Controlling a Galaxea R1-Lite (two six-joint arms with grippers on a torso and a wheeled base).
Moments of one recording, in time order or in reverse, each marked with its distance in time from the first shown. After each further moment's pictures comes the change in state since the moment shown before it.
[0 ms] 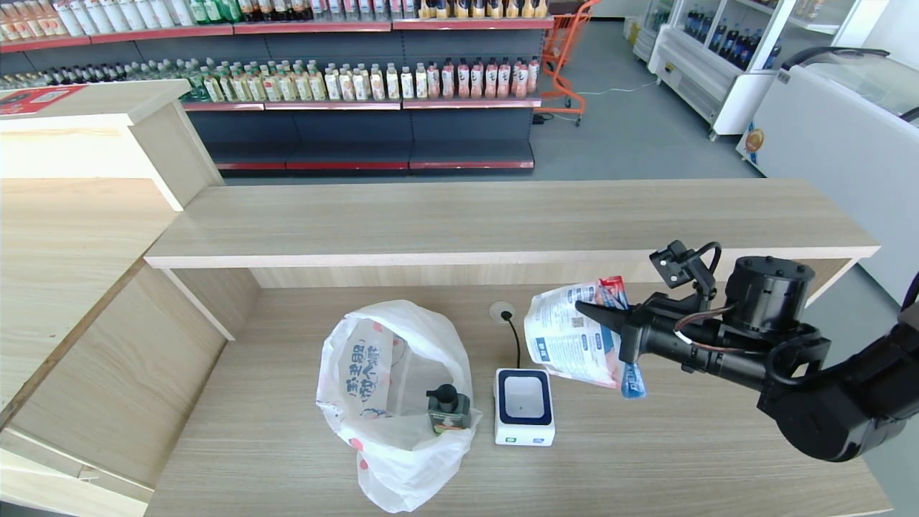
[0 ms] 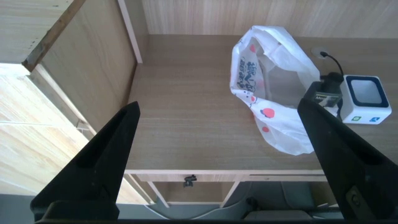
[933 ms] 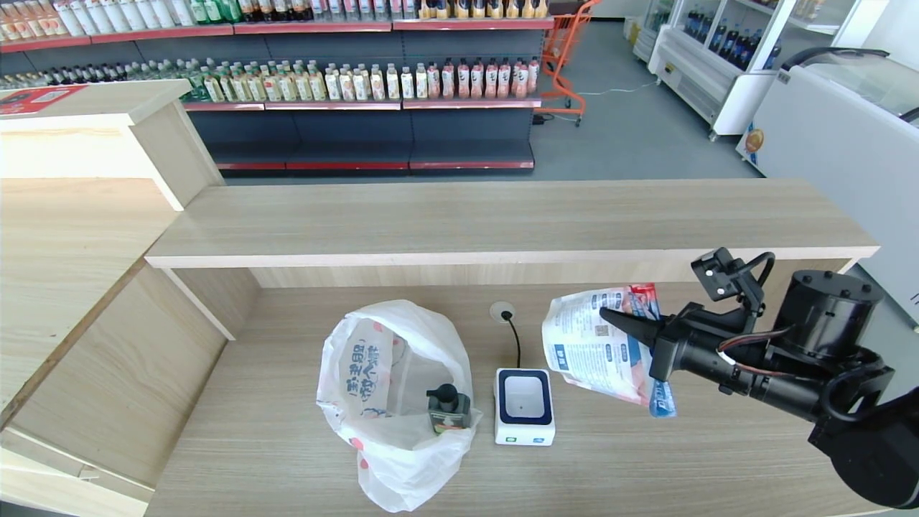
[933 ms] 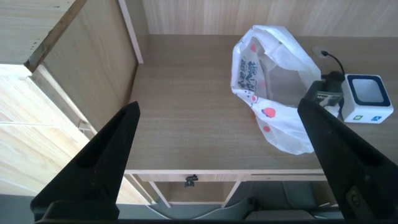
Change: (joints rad) left arm 0.000 0.000 0.000 0.000 0.000 0.010; right arm -0.014 -0.111 0.163 -0.086 -0.019 0.022
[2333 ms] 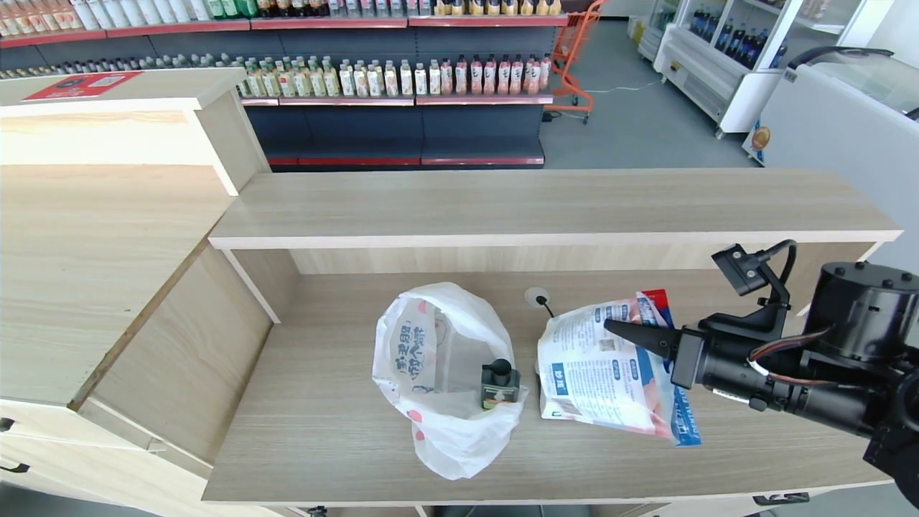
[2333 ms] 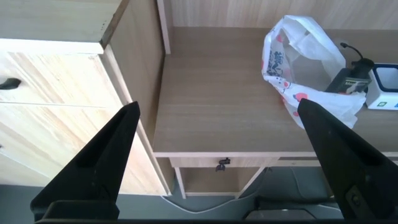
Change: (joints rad) left arm -0.001 0.000 0.000 0.000 0.001 -0.002; right arm 0.060 -0.183 0.003 0.266 -0.001 0.288
